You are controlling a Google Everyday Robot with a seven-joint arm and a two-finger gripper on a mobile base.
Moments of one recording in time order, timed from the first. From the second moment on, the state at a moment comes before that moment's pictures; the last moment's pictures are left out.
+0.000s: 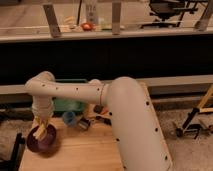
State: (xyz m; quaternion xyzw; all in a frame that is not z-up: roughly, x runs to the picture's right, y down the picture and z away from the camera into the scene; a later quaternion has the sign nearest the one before) arm -0.322 0.172 0.757 -0.25 -0.39 -0.60 0.66
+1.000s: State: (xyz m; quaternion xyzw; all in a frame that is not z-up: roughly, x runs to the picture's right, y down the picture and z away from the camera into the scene) arm -0.333 0.185 0.747 -0.25 -0.35 -0.59 0.68
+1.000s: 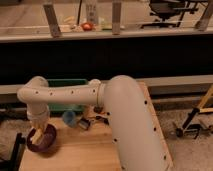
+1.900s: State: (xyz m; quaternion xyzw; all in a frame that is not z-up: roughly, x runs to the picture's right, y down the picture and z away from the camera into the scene) arm -0.331 0.163 0.750 -0.25 -0.32 -0.58 0.71
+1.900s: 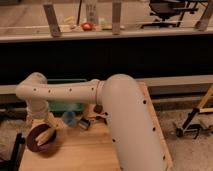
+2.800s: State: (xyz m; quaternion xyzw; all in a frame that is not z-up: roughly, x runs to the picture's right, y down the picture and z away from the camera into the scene) arm -0.336 0.158 0.751 -0.24 -0.31 -0.57 0.72
